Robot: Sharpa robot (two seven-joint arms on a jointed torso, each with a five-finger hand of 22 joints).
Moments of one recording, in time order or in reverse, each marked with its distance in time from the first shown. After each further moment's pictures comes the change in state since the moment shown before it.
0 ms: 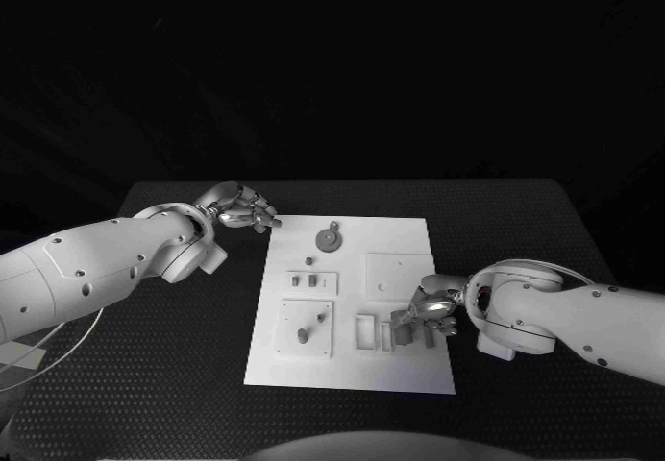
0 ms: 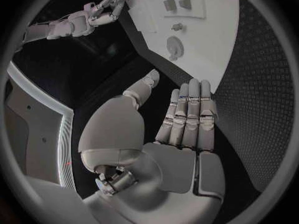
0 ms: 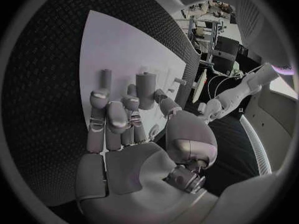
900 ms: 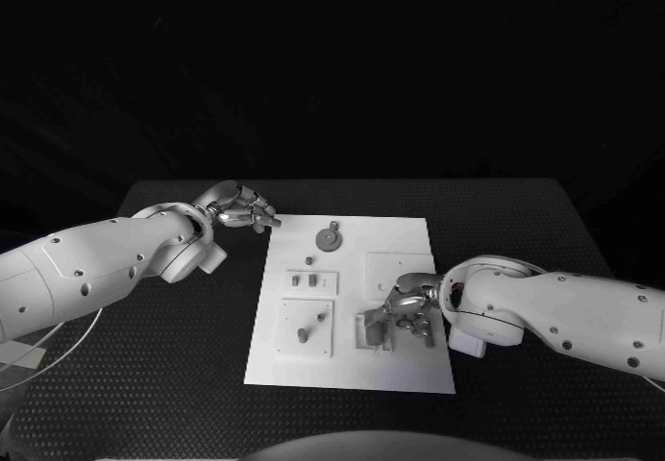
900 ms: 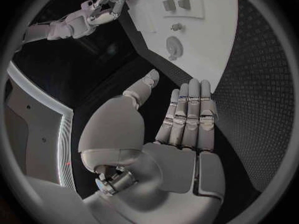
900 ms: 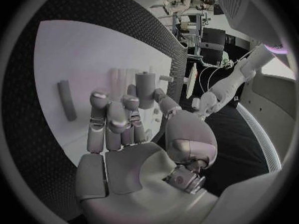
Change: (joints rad) left arm 0.000 -0.003 0.000 0.001 0.000 0.000 -0.002; left_hand 0.000 0.000 -0.001 0.007 0.000 0.000 0.000 0.000 -0.001 0.000 0.000 0.000 0.000 0.000 0.000 -0.004 0.005 0.000 0.000 0.000 0.000 -0.001; right arm 0.004 0.109 0.000 -0.053 0.171 0.003 -0.001; right_hand 0.007 0.007 -0.005 -0.008 -0.001 -0.001 -0.001 -0.002 -0.001 0.000 0.000 0.000 -0.003 -0.003 -0.005 0.000 -0.017 0.000 -0.002 0.002 0.000 0.000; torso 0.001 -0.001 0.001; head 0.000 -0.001
